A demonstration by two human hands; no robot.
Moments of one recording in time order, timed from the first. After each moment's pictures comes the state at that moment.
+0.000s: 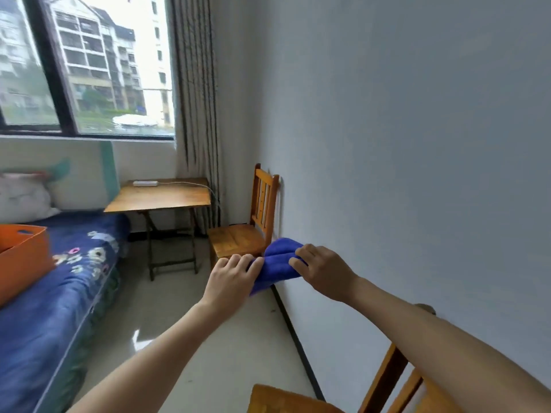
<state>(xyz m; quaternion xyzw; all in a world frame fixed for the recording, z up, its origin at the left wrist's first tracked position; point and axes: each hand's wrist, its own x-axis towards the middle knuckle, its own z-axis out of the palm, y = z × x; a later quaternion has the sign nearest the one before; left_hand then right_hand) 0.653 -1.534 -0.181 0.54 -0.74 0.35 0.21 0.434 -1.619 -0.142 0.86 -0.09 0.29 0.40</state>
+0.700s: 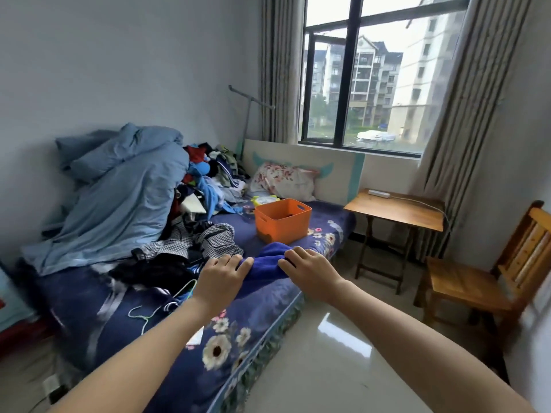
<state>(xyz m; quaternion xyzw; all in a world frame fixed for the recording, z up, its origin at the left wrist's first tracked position) 0.832 -1.127 -0.168 0.82 -0.38 0.42 -0.03 0.766 -1.346 -0.143 0.85 0.26 0.42 0.18</state>
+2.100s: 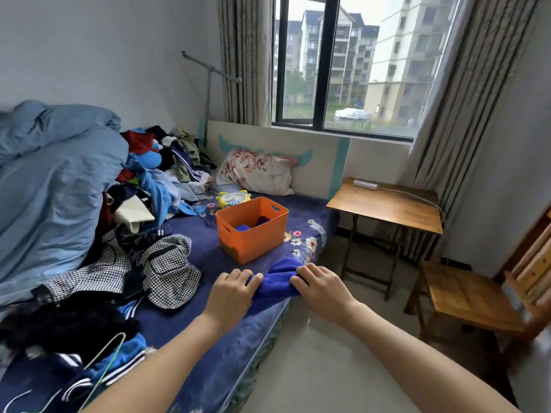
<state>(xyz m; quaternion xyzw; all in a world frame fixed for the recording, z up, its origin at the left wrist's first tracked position) 1.103 -1.348 -0.224 0.85 -0.45 0.28 0.02 1.011 -1.560 -0.207 0.89 0.20 0.38 0.15</state>
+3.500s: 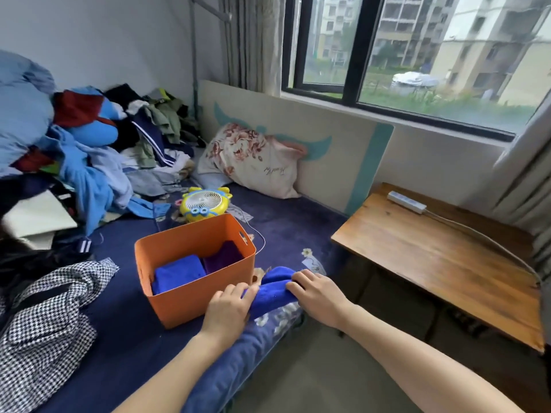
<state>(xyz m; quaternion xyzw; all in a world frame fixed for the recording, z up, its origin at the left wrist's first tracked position) 1.482 -1.788 -0.300 0.93 -0.33 0.12 0.08 1.456 -2.015 -0.278 0.92 0.29 0.26 0.03</state>
